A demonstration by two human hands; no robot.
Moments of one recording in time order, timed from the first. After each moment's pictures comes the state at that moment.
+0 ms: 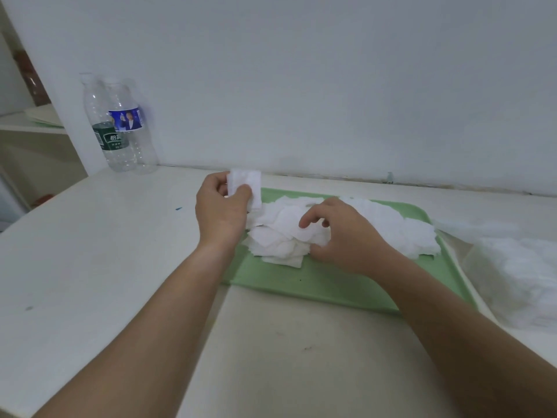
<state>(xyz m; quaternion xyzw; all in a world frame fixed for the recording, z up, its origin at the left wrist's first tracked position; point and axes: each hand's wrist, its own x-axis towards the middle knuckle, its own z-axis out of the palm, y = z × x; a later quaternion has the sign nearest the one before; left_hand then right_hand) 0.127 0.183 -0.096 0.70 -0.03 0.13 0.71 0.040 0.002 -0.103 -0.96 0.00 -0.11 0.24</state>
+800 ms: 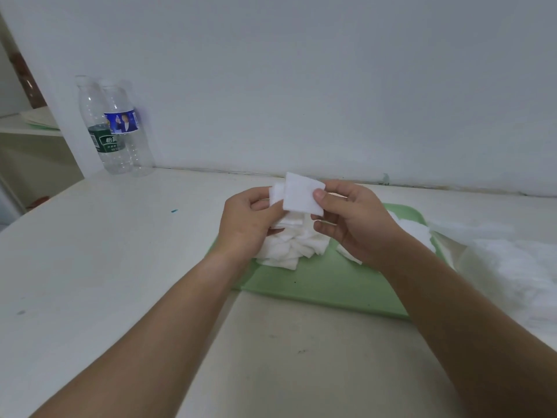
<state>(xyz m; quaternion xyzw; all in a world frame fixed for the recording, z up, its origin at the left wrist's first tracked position) 0.100 0.165 -0.097 0.66 -0.16 -0.06 0.73 0.041 -0.003 -0.079 -0.61 0.03 -0.08 0.78</state>
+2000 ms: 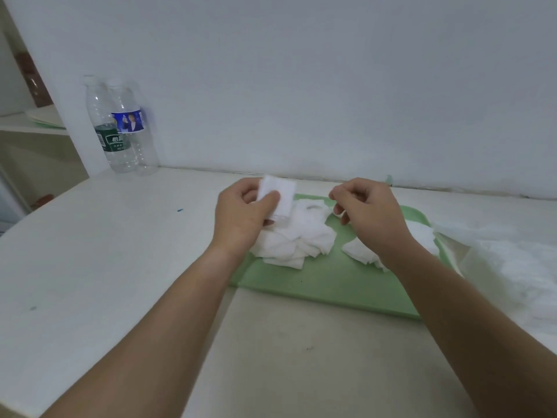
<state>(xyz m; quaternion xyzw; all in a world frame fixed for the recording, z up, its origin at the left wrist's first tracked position) 0.112 0.178 -0.093 0.70 -0.13 0.03 0.70 0.036 -0.005 -0.077 -0.81 0.12 -0.25 0.51</state>
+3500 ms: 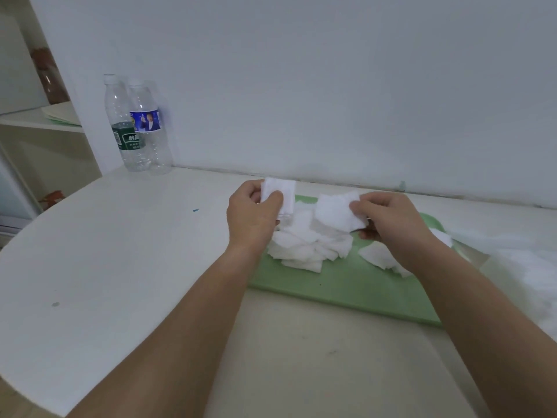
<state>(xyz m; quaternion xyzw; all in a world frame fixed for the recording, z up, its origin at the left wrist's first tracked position) 0.127 0.186 -0.101 0.68 -0.08 0.06 0.73 0.048 -0.013 -0.084 -0.78 0.14 -0.18 0.58</state>
